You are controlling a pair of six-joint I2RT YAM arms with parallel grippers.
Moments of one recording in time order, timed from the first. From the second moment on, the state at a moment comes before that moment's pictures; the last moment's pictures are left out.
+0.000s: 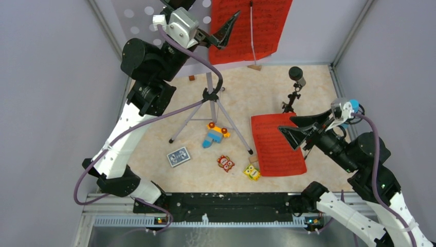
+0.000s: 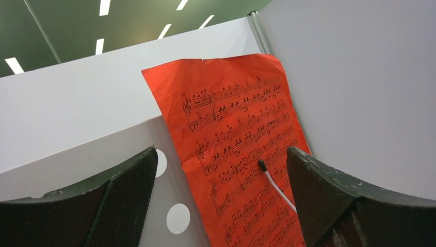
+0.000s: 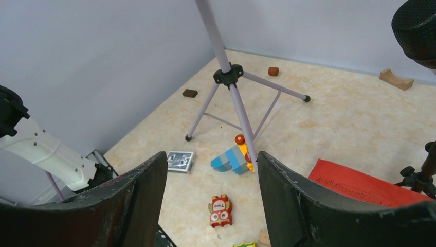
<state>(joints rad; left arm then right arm) -0.73 1.50 2.06 0.14 0.19 0.38 0.68 0.47 1.03 -0.48 -0.07 0.32</state>
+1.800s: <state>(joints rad) -0.70 1.48 1.93 0.04 0.27 0.22 0.68 0.56 1.10 -0.51 -0.08 0.30</state>
